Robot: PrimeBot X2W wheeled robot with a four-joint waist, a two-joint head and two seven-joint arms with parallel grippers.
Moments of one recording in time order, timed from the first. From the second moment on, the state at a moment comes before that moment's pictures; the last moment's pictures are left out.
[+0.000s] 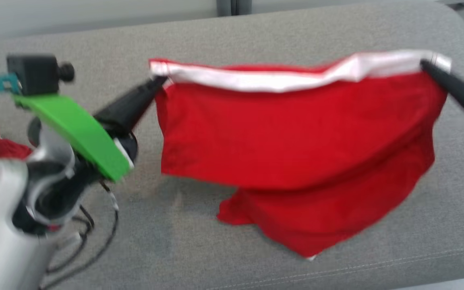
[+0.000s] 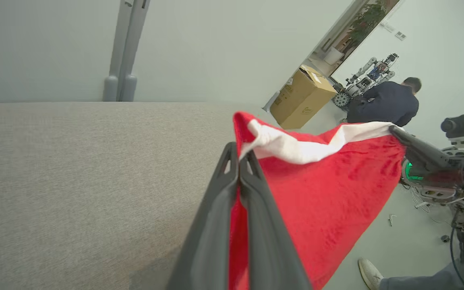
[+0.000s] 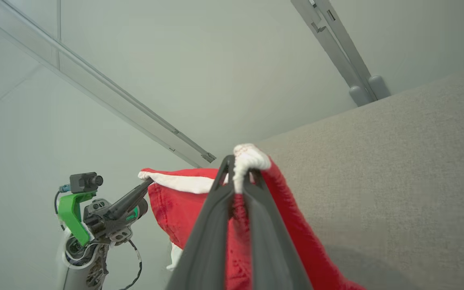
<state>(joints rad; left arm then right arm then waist) -0.50 0.39 -0.43 -0.30 -1.16 0.12 0.43 -0.20 -0.71 0.18 -0.40 1.53 -0.05 0.31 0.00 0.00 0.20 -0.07</state>
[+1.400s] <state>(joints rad) -0.21 0.19 -0.50 0.08 -0.99 -0.08 -0.02 -0.11 -0.58 0.43 0.12 1.18 0.06 0.05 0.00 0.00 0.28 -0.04</state>
